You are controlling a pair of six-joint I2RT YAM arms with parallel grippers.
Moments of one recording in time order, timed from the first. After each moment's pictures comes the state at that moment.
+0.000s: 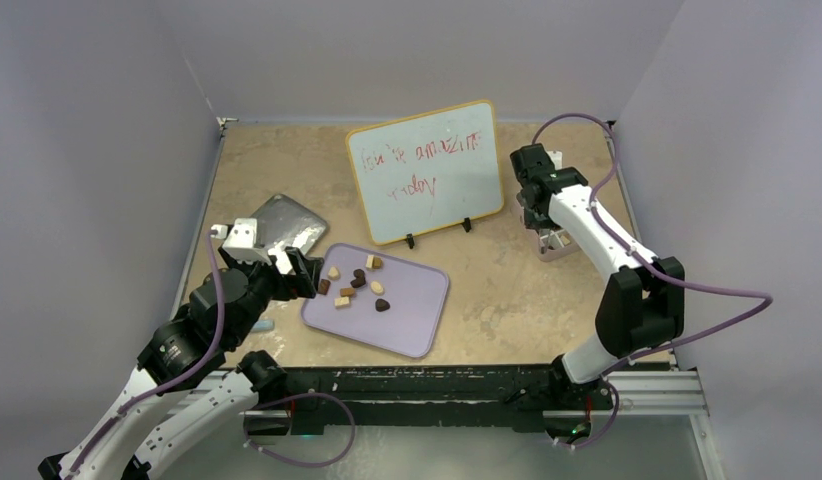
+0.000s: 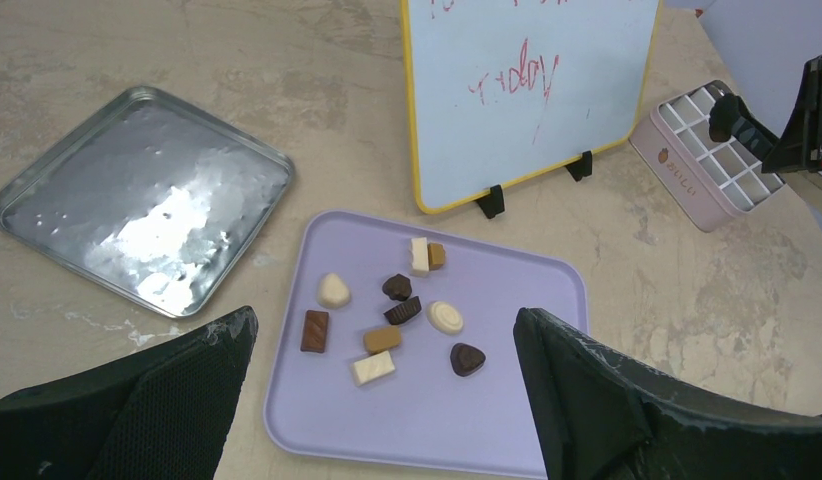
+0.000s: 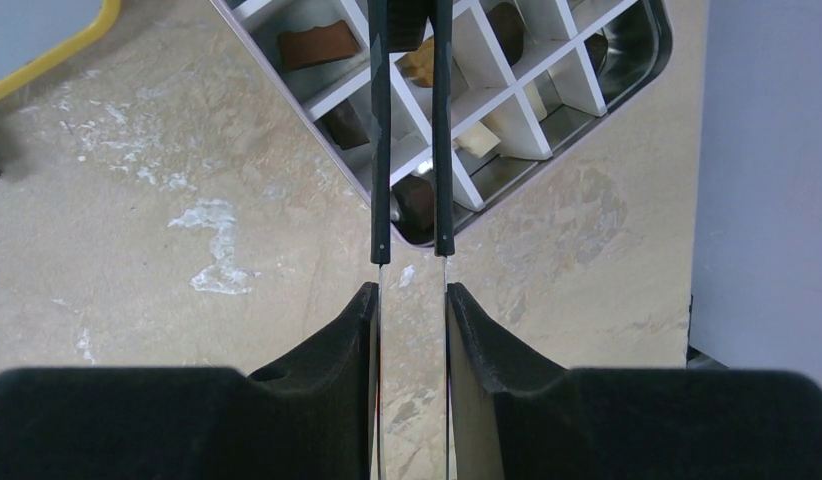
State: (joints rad) left arm -0.74 0.42 0.83 -0.71 -0.45 -0.42; right arm 0.28 1.57 1.31 -0.93 0.50 0.31
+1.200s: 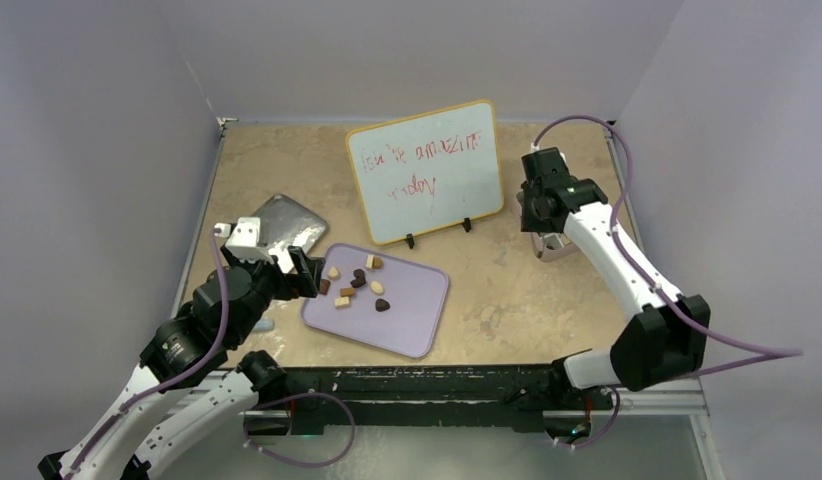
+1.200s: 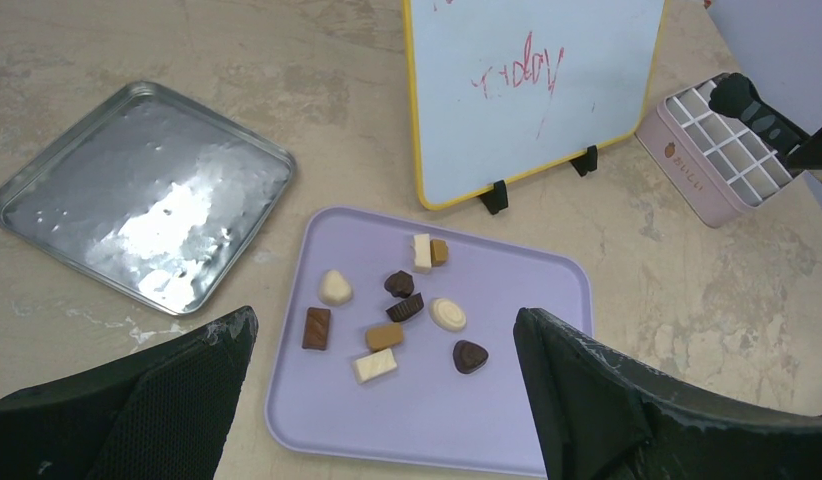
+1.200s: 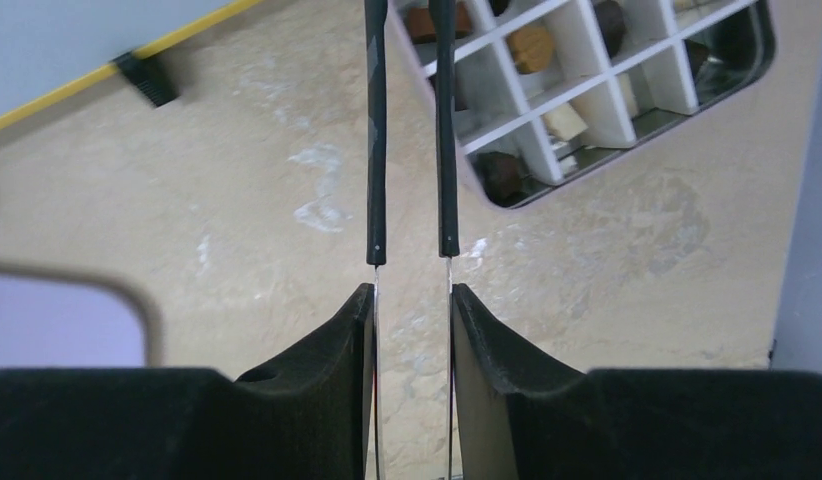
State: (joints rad) left arm -0.74 0.43 0.83 -0.71 -0.45 -0.42; right arm 0.28 1.42 1.25 -0.90 0.32 0.29
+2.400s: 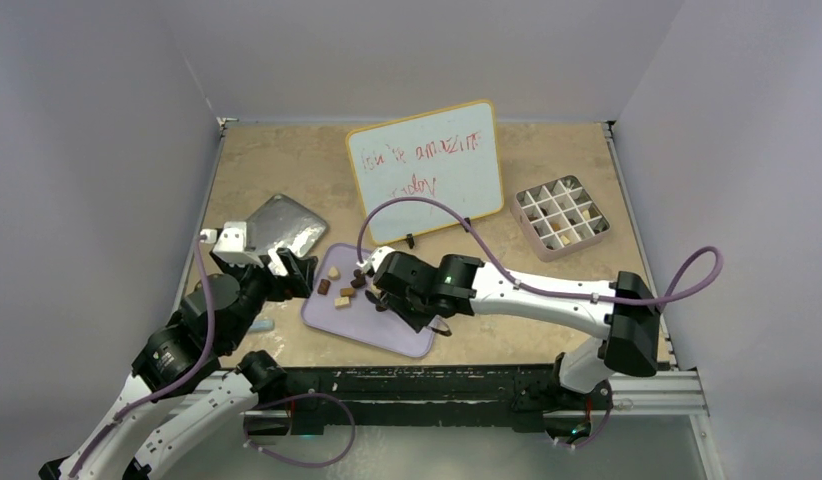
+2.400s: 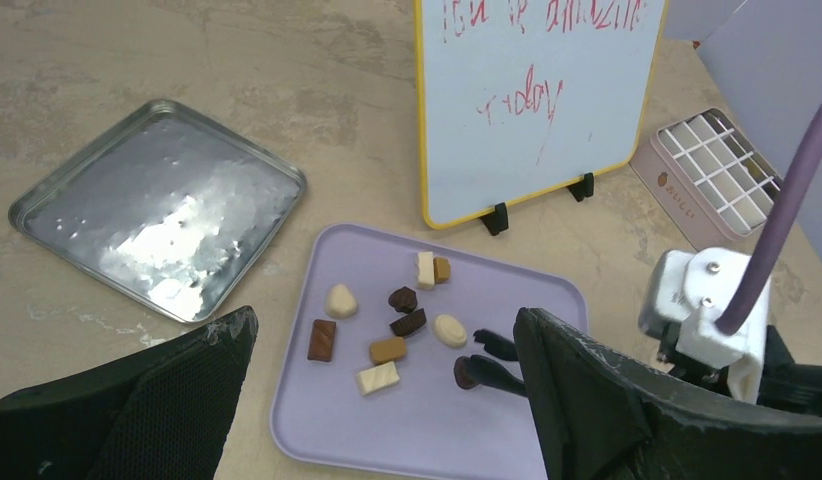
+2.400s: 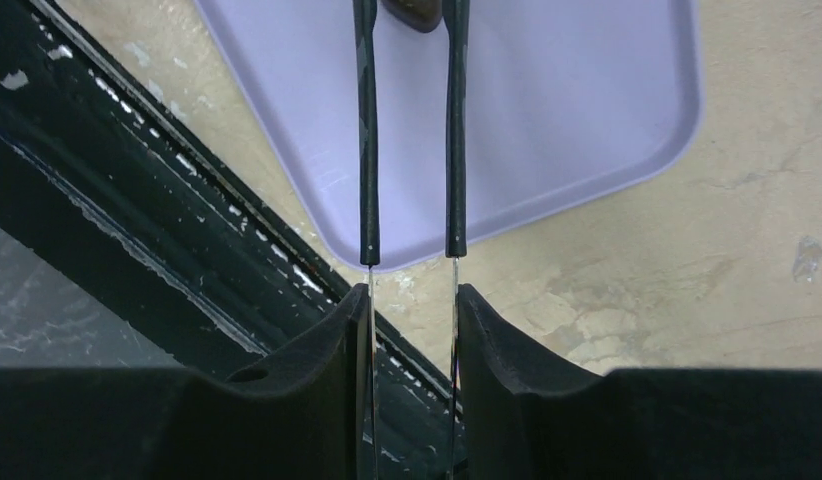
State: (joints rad) left arm -0.74 0.38 0.82 -0.71 -0.49 -0.42; right arm 1.21 1.54 1.29 -0.88 0.18 0.28
